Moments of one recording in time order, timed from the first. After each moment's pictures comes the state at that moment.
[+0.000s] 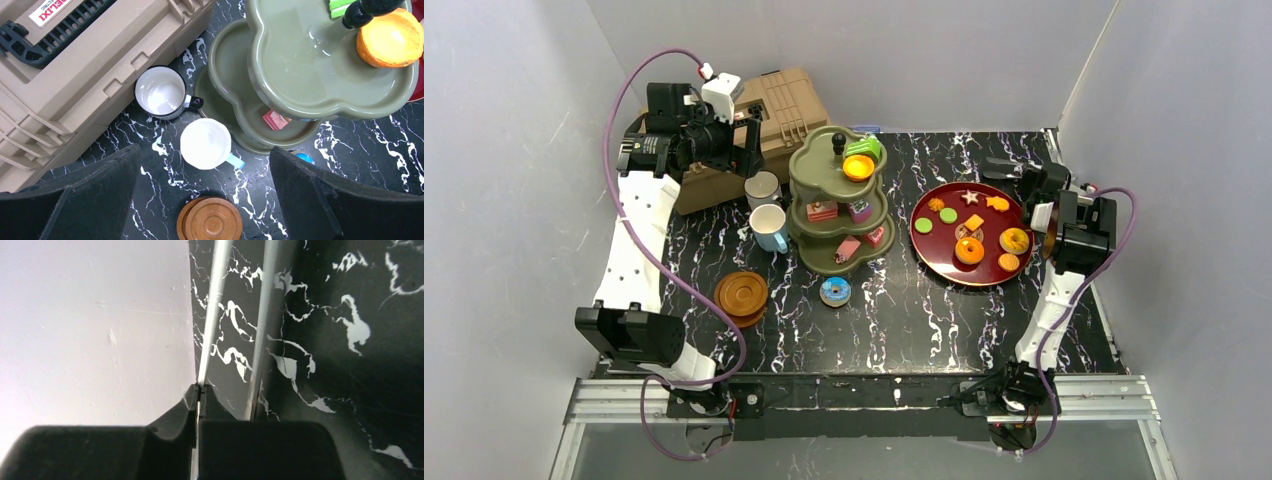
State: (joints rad) left arm -0.08 1.53 1.84 -0.97 0.36 0.19; right arm -0.23 2.23 1.22 0.66 0.14 1.48
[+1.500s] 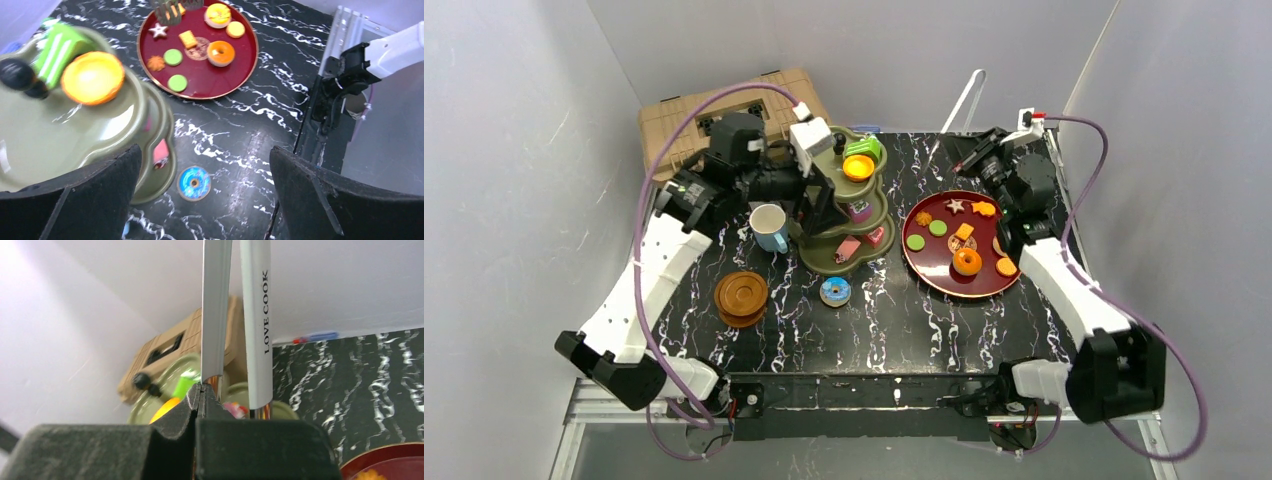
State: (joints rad) left arm -0.52 1.35 1.70 -0.87 0.61 0.21; right arm 0.21 1.28 0.93 0.52 -0.24 0.77
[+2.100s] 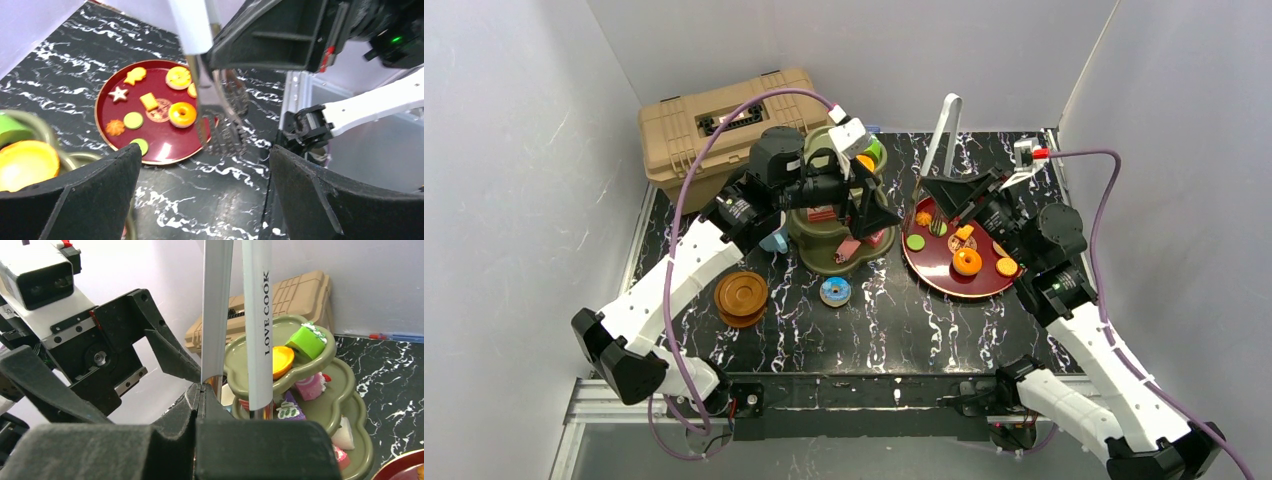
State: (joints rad) left arm -0.72 1.37 1.51 -0.38 0.56 -0.04; right arm 0.49 0.81 0.87 0.20 -0.27 0.62
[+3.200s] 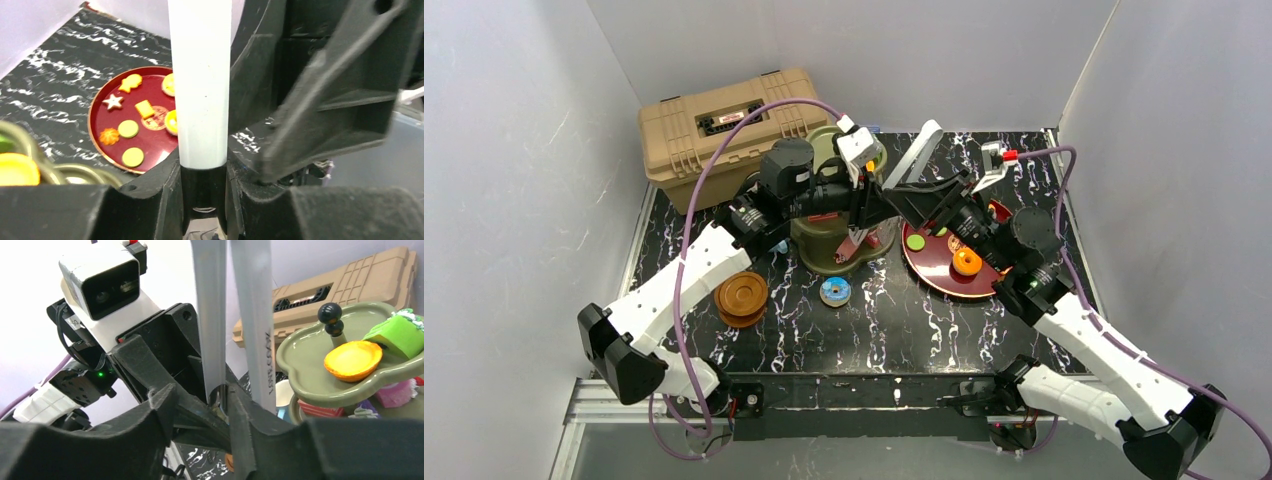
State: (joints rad) left arm -0.77 1.38 1.43 -0.22 0.55 -0.10; right arm 0.72 0.88 0.87 0.34 -0.19 0.72
